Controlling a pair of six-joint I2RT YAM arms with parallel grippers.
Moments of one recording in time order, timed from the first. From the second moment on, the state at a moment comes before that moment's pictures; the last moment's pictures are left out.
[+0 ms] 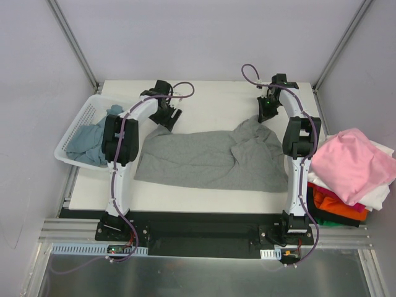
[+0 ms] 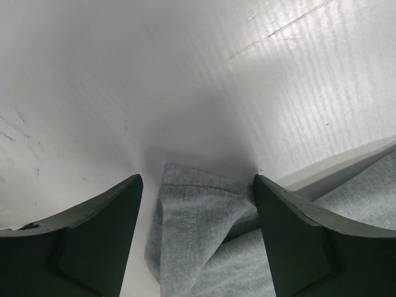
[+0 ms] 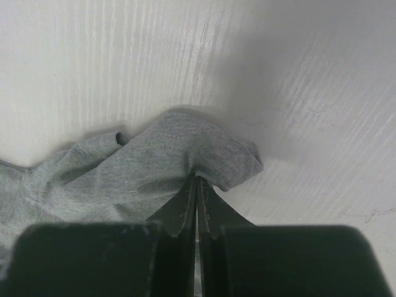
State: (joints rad) left arm -0.26 2.26 1.83 -0.75 0.08 0.28; right arm 0.03 2.49 2.25 -1.02 -0.28 -0.21
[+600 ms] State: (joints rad) left arm -0.25 2.24 1.79 -0.75 0.13 0.25; right arm 0.03 2.49 2.25 -1.02 -0.28 -0.21
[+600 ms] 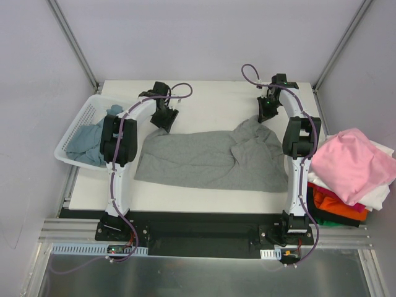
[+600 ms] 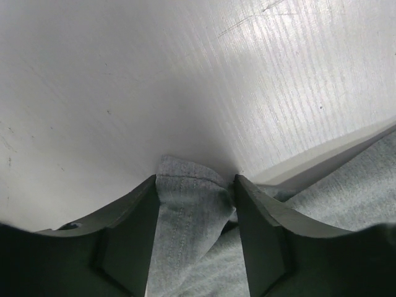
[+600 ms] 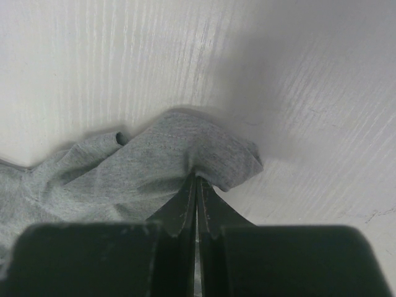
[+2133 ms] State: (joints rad) left arm -0.27 1.97 1.65 -0.78 0.02 0.32; right arm 0.07 1.83 1.71 -1.06 -0.20 -0.32
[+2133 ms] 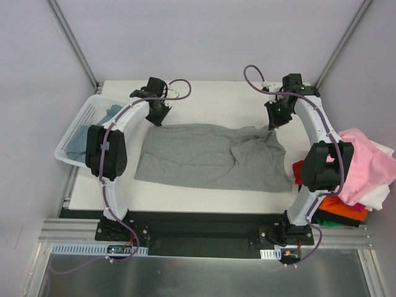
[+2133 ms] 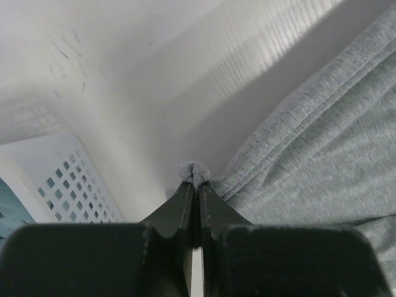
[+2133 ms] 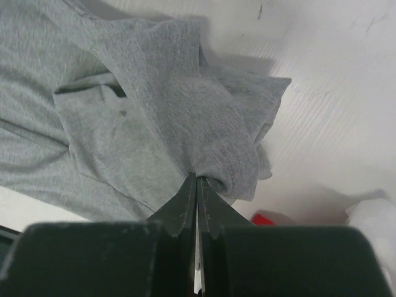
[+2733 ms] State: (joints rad) left arm -0.29 1.82 1.46 -0.79 -0.01 0.34; right arm 0.08 1.56 1.45 -1.15 -0.22 -0.38
